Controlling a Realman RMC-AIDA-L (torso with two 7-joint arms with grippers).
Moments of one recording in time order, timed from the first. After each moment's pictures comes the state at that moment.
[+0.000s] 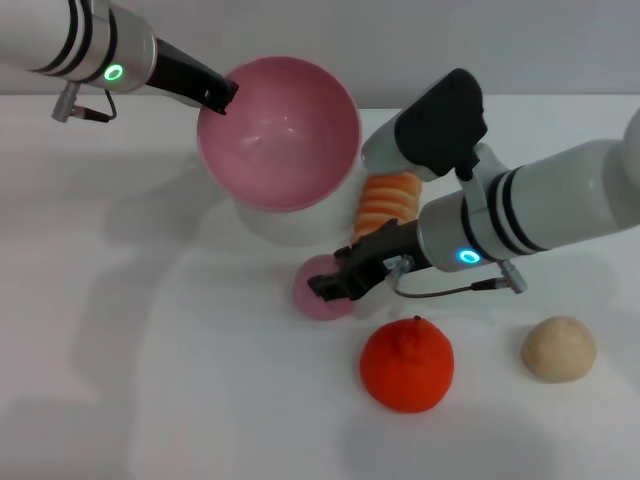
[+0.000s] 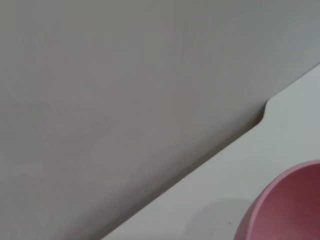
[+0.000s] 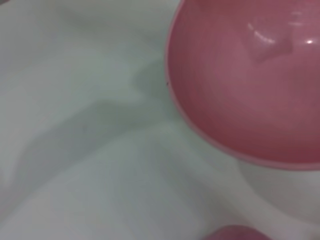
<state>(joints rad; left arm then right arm) -0.80 -2.06 1.22 1.07 2.57 1.06 -2.47 0.67 2.08 -1.79 -0.99 -2.17 -0.88 2.52</state>
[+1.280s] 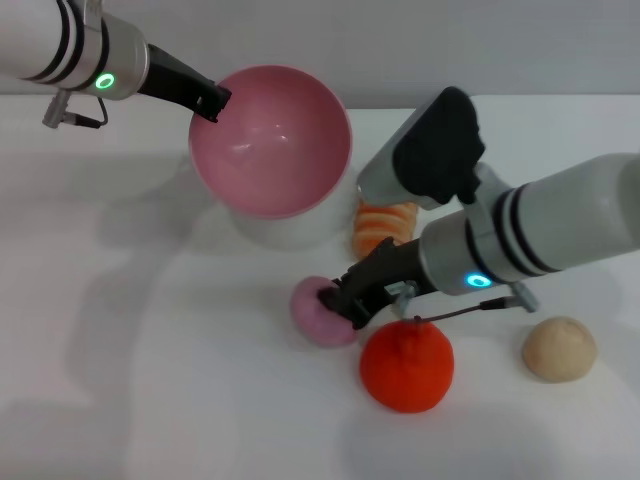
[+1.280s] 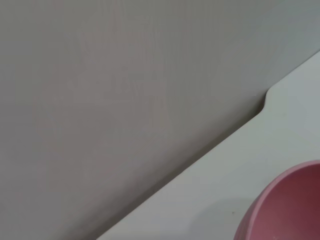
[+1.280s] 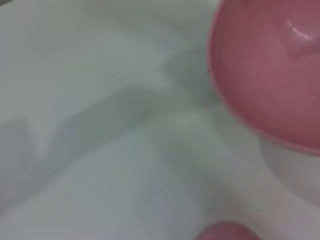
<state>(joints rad) -0.78 -2.05 1.22 1.07 2.57 1.06 -2.43 0.58 2.07 -1.83 -1.18 -2.23 -0.98 2.53</state>
